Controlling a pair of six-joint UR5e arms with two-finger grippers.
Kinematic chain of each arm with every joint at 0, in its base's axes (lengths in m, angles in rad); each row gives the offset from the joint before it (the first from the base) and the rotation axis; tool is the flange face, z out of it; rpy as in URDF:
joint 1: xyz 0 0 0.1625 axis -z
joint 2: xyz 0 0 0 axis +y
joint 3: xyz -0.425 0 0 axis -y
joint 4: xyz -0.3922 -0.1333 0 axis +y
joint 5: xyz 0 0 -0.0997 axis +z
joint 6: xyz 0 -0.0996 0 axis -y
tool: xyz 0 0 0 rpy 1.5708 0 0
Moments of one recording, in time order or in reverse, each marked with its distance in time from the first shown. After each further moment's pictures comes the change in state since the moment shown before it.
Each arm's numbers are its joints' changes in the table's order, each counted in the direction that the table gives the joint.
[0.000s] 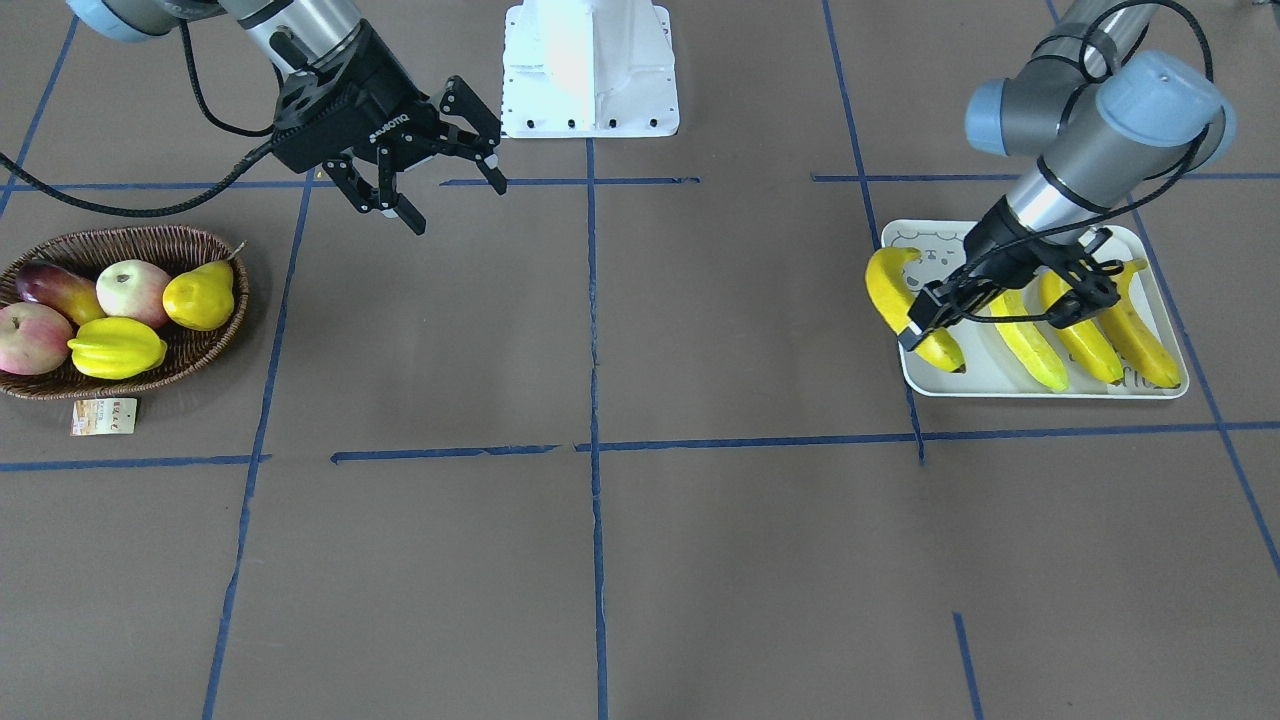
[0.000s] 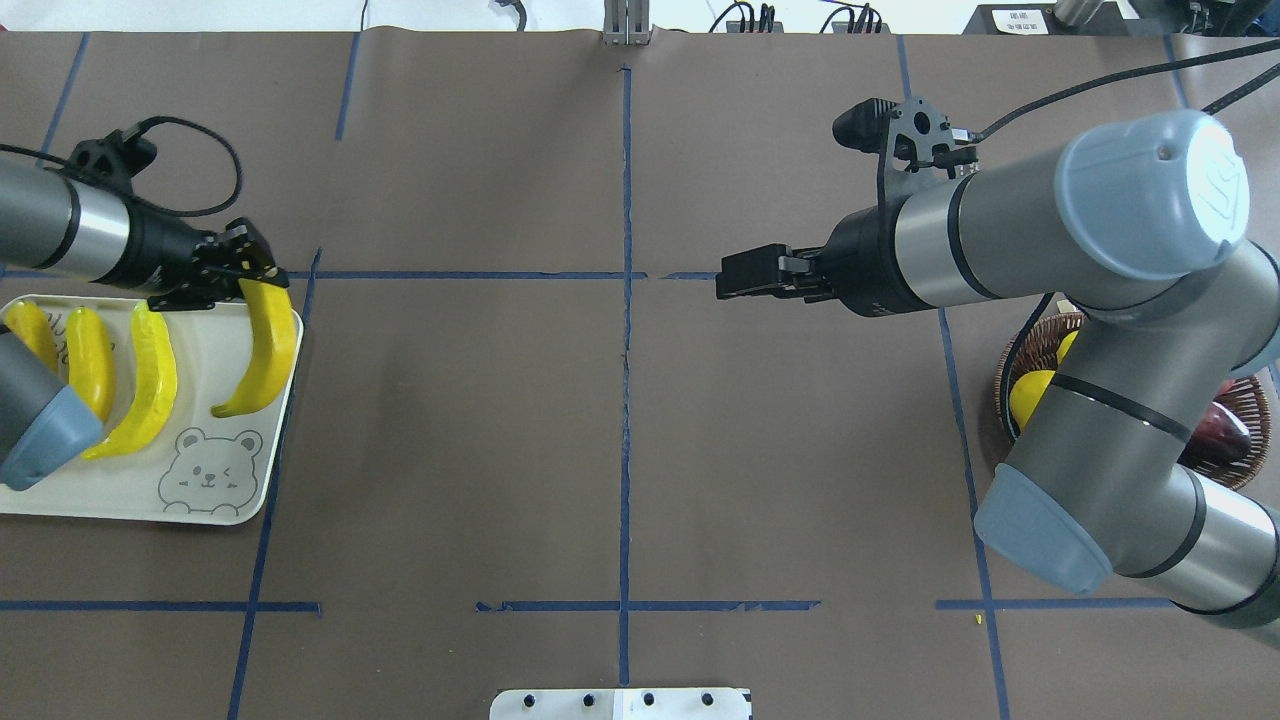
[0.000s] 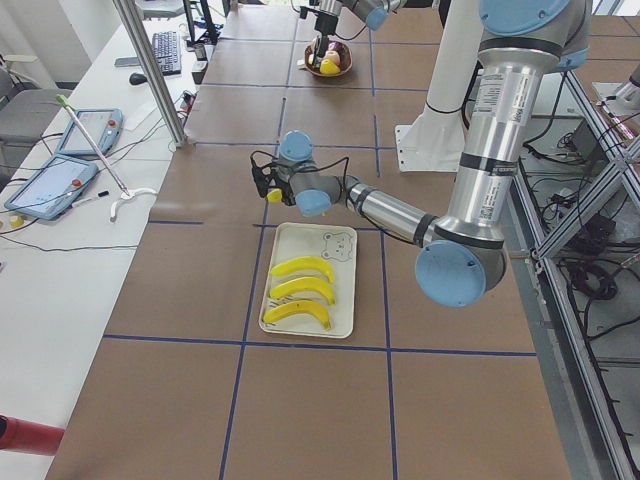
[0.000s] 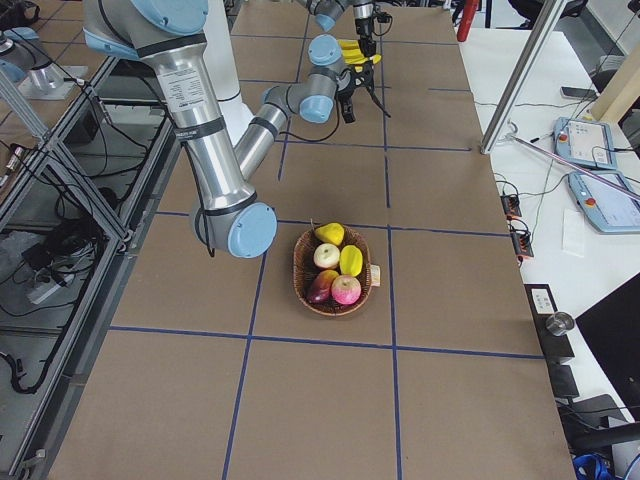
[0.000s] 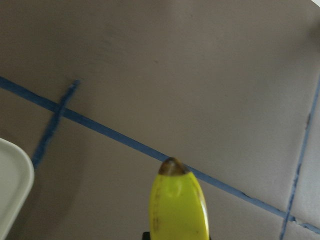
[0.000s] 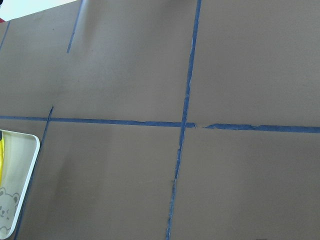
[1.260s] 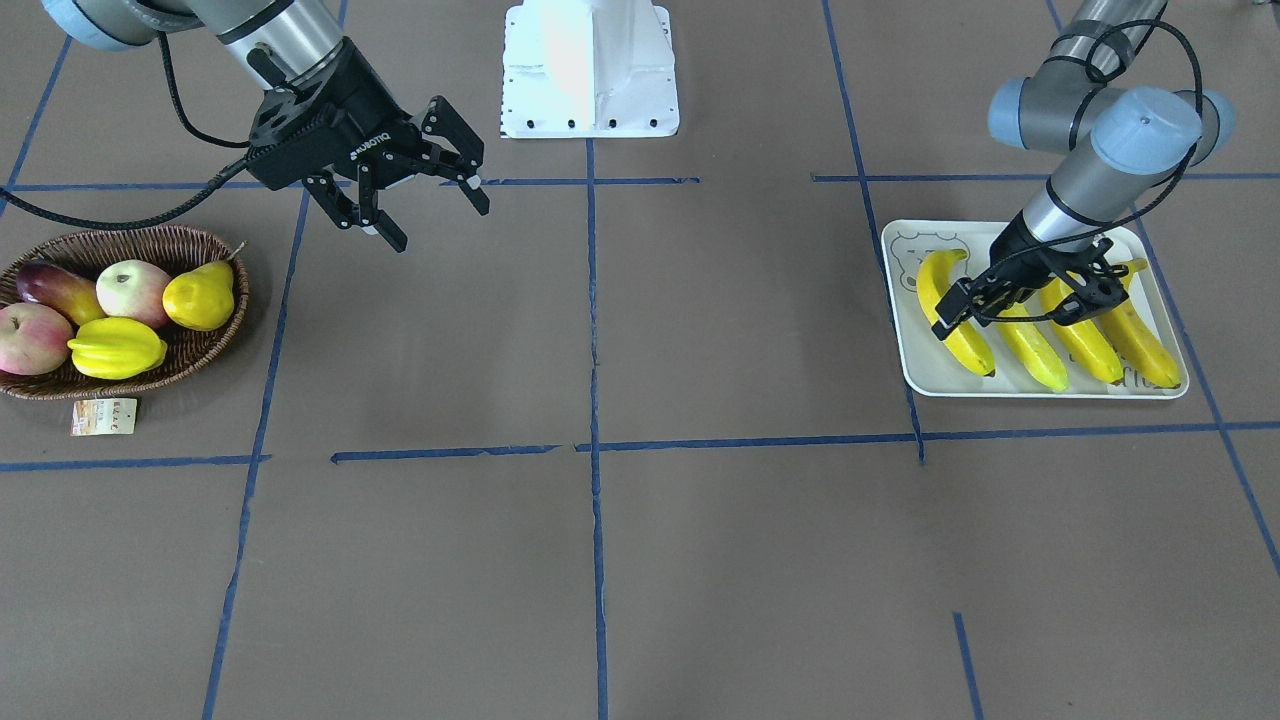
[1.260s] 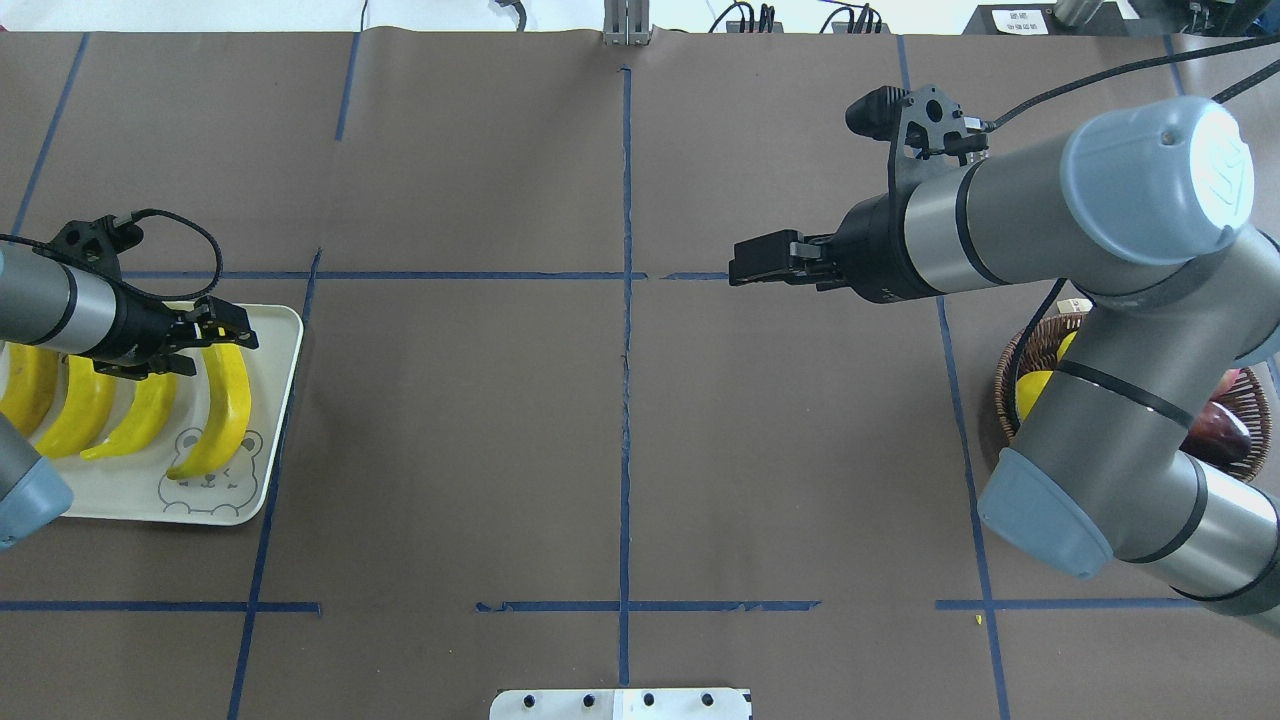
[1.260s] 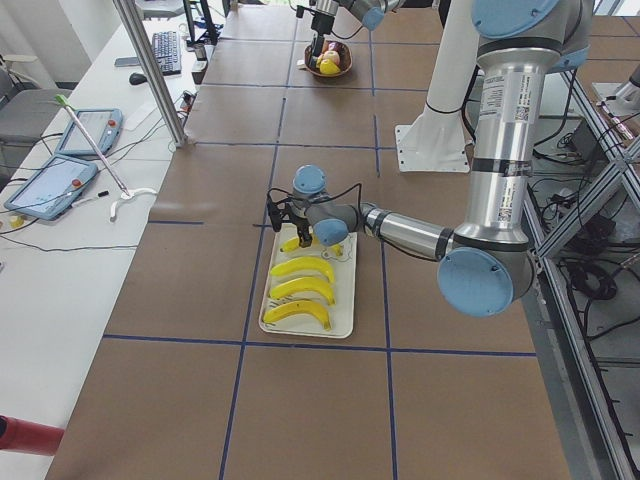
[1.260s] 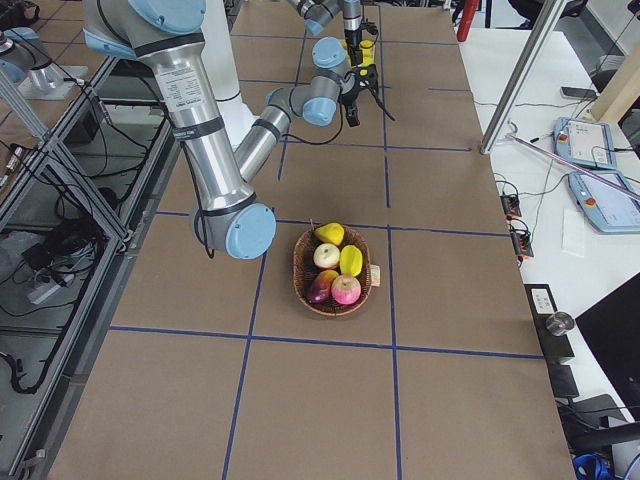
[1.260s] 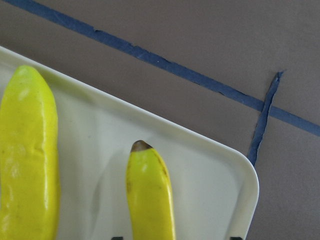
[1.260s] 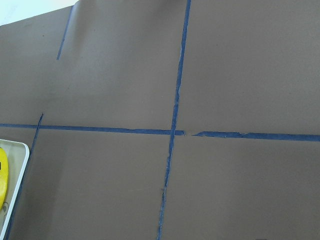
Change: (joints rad) left arm -0.075 -0.070 0.044 0.002 -0.070 0.079; right arm -0.015 0.003 -0.015 -0.001 0.001 -0.004
